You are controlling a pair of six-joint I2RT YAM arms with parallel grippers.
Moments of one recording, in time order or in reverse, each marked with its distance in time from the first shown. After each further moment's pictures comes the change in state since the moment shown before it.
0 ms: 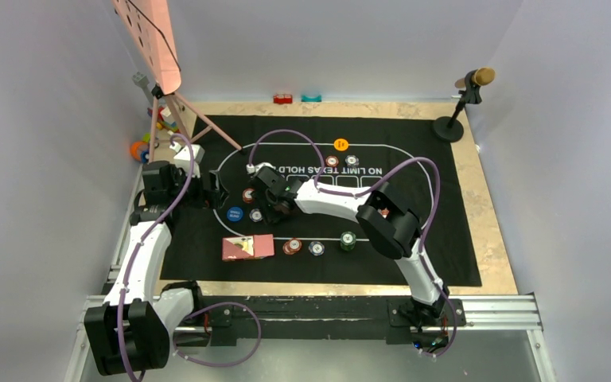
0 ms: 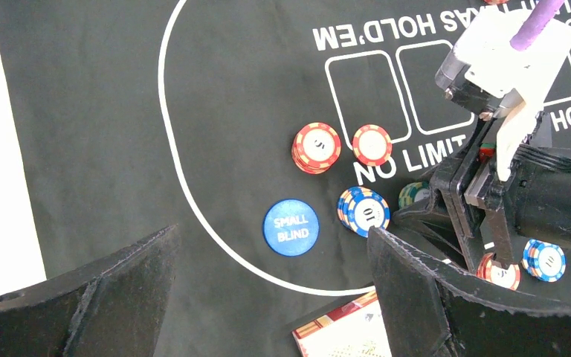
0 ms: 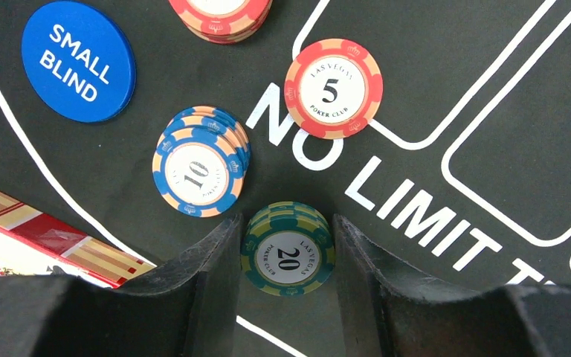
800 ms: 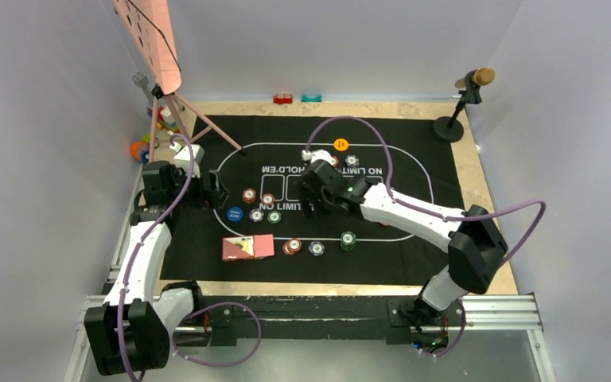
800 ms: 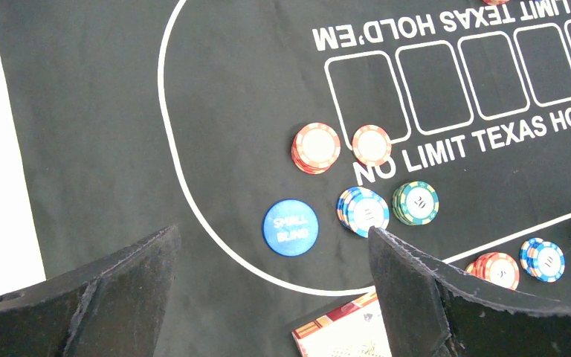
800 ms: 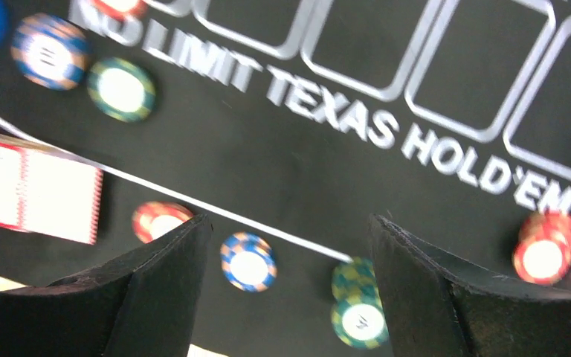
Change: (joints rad) left arm 0.000 0.000 0.000 -0.001 0.001 -0.002; right arm -0.074 -0.553 -0.360 -0.104 0.141 0.052
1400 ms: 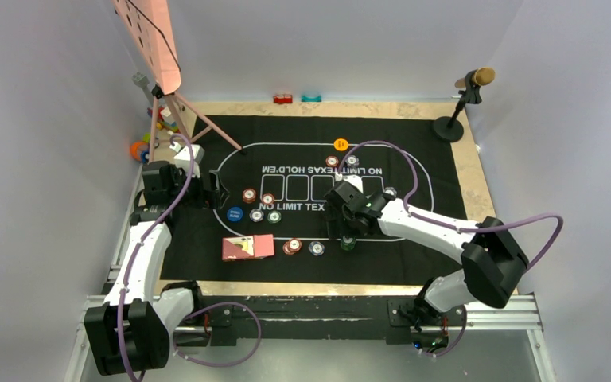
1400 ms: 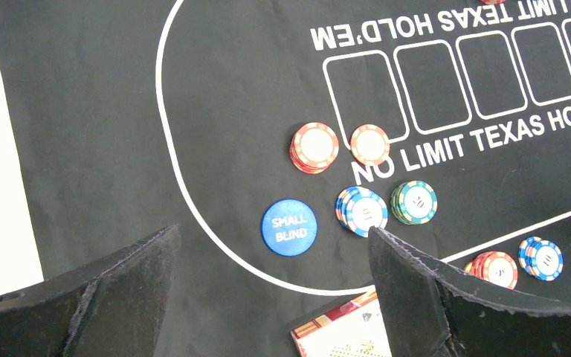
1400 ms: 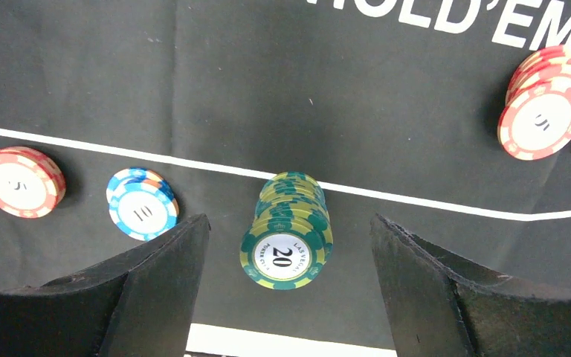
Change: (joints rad) left arm 0.000 0.000 0.000 0.000 0.004 0.000; right arm -0.071 -0.159 -0.314 -0.107 -0.007 0.188
